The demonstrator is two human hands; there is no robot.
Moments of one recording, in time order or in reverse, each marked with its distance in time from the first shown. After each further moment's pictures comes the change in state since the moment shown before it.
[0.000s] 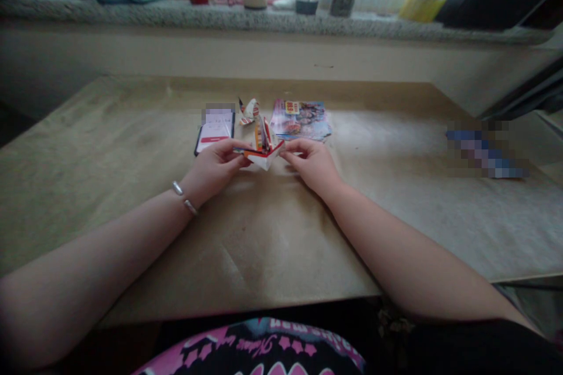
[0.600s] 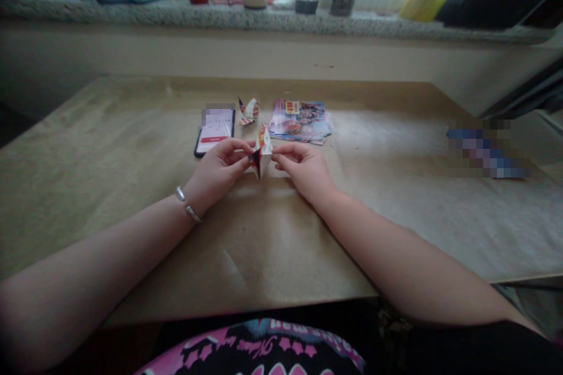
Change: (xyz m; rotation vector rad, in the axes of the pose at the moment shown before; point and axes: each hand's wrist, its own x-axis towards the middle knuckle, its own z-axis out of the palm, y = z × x) left_hand -0.004 0.002 0.009 -0.186 -0.042 0.082; right_hand -0.011 -0.018 0.020 0.245 0.045 0.125
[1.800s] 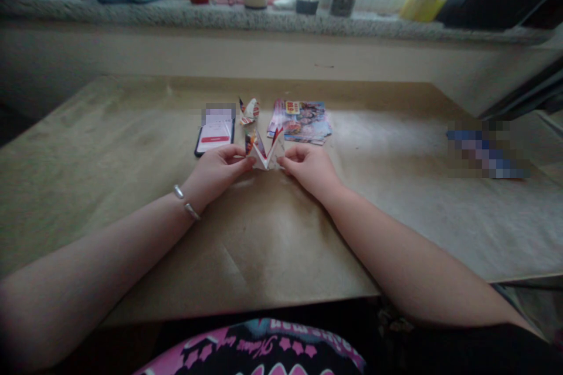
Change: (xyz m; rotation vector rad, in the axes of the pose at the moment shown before) left_hand -0.004 0.015 0.000 0.299 0.085 -0.176; right_hand 0.004 -0.003 -0.014 -0.371 0.029 0.082
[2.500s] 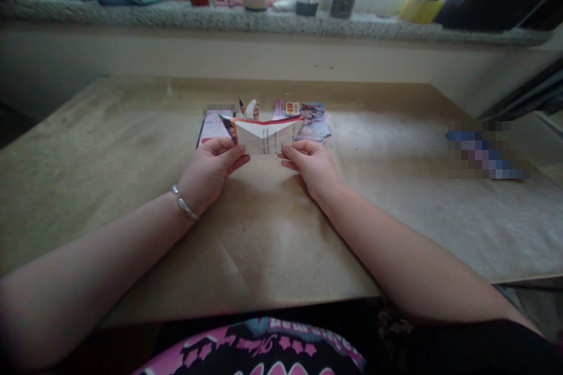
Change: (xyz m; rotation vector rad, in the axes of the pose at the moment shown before) left_hand 0.004 -0.007 0.004 -0.486 0.129 -0.014; right_hand 0.003 0.000 0.004 0.542 0.034 0.090
